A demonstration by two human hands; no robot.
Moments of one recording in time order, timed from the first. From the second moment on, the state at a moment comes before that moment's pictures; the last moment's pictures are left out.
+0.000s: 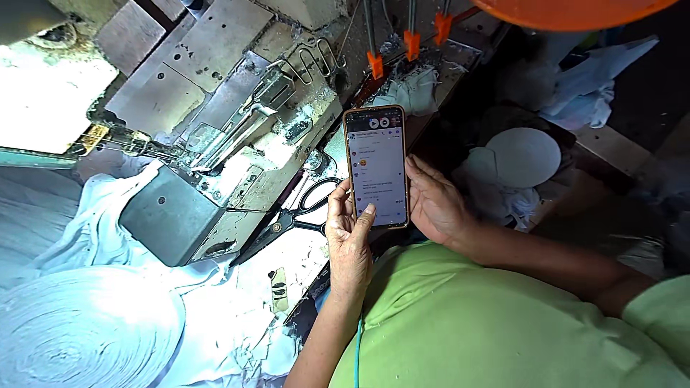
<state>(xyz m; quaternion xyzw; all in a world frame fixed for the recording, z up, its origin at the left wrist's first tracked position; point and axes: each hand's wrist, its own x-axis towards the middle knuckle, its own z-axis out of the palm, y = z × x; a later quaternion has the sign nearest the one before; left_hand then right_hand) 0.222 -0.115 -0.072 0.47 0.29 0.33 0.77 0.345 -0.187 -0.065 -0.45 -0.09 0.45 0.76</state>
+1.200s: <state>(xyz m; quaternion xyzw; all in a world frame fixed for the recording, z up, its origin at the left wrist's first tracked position) 0.241 -0.103 -0.071 0.60 0.26 0.25 0.72 0.362 -0.186 -0.065 -0.45 -0.05 0.43 0.78</state>
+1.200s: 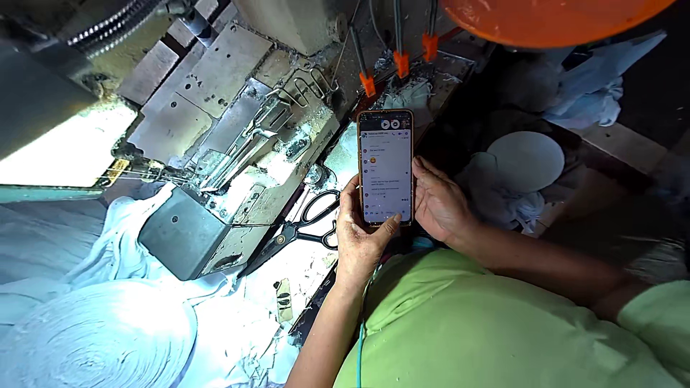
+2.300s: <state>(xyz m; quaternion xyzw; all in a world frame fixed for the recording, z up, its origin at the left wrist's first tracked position) 0.249 -0.104 -0.080 0.63 0.24 0.25 0.70 0.375 -0.177 -0.068 -0.44 -0.02 0.43 0.79</state>
